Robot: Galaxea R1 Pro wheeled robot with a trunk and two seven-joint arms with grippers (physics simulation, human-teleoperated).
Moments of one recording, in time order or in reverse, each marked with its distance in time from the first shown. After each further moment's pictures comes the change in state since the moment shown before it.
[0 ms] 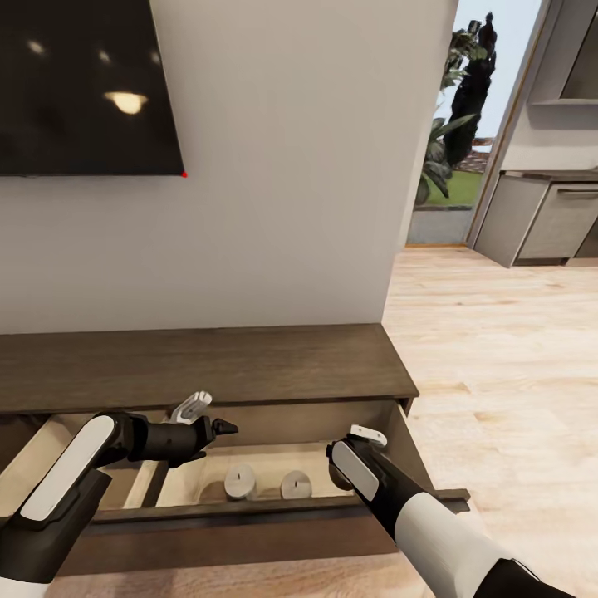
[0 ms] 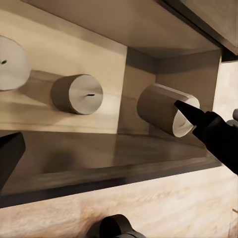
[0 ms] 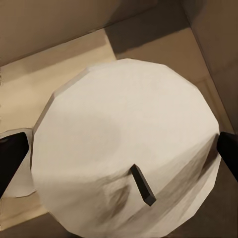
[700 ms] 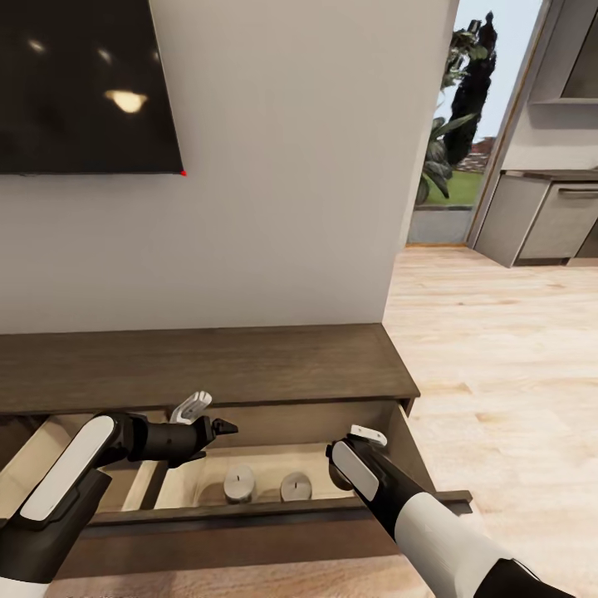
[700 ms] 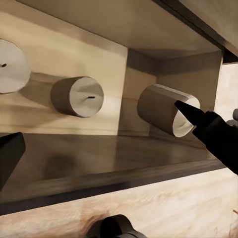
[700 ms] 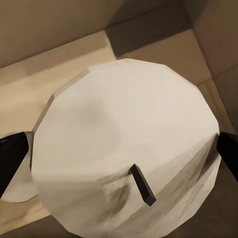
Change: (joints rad) left arm 0.000 0.000 0.000 0.000 0.000 0.000 0.000; right arm 0.000 0.000 0.000 0.001 0.000 0.000 0.000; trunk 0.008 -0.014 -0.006
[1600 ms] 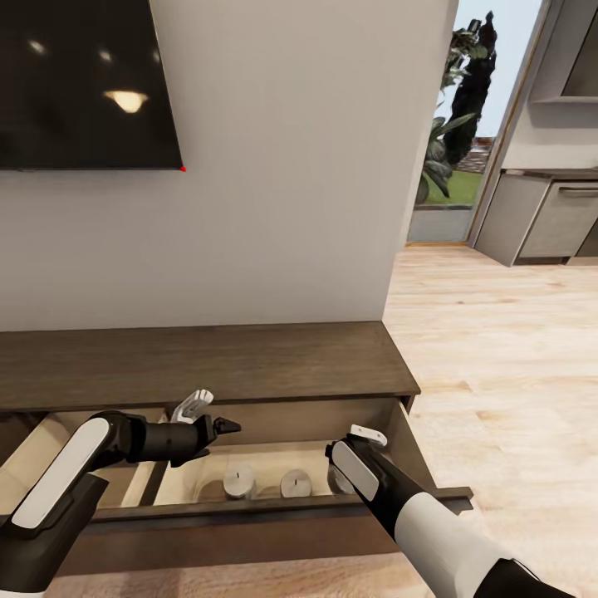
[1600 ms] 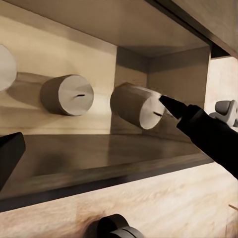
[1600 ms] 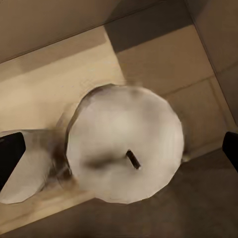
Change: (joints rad) left arm 0.018 0.003 0.001 -0.062 0.024 0.000 0.000; right arm 0.000 0.000 0.000 0.000 0.000 0.000 0.000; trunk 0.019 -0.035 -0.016
